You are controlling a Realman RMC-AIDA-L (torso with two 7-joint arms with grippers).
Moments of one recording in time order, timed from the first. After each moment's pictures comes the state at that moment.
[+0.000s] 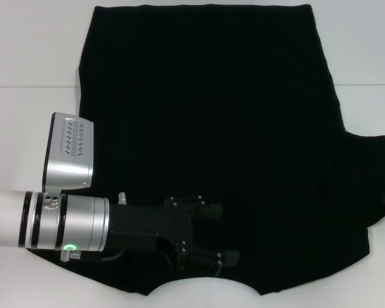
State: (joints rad) left arm -0.60 -2.17 0.86 0.59 2.02 1.54 -1.29; right arm 0.64 1.85 -0.65 -0.51 -2.48 -1.24 2.50
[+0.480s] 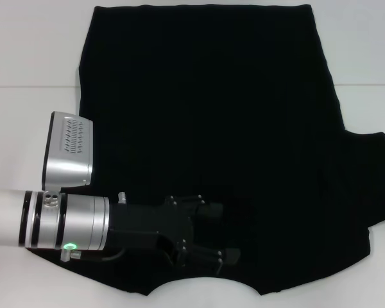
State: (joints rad) left arm -0.60 -2.17 0.85 0.59 2.01 1.54 -1.31; right arm 0.61 1.87 -0.65 -0.55 -2.48 -1.20 2.48
